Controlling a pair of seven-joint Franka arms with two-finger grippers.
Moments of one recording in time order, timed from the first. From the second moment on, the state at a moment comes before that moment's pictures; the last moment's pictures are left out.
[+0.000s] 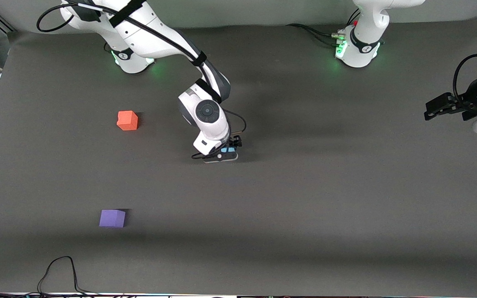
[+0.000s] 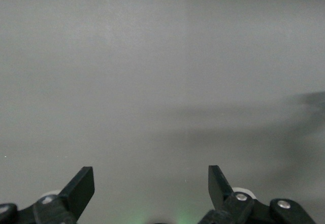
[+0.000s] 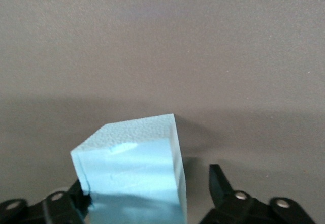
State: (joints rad) left arm -0.04 0.01 0.03 -1.59 -0.02 1.53 0.00; right arm 0.72 0.65 0.01 -1.82 0.04 2.46 0.64
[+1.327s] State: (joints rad) left arm -0.04 0.01 0.03 -1.60 -0.01 1.53 0.00; right arm 0.58 0.35 -0.01 -1.37 0.09 1.67 0.58
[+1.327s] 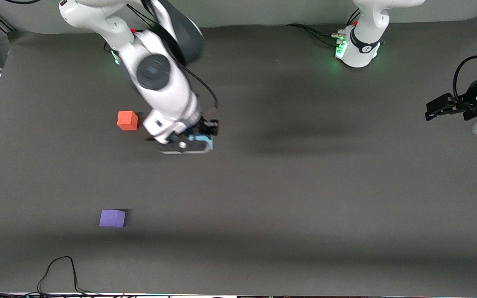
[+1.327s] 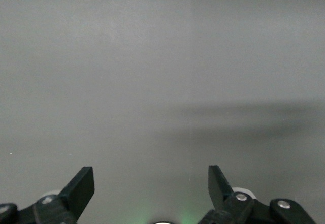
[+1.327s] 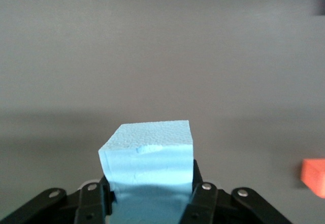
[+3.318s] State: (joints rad) left arm -0.04 0.01 0.03 -1.60 -0.01 1.55 0.00; right arm 0.52 0.42 -0.53 -2.02 0.31 2.22 -0.33
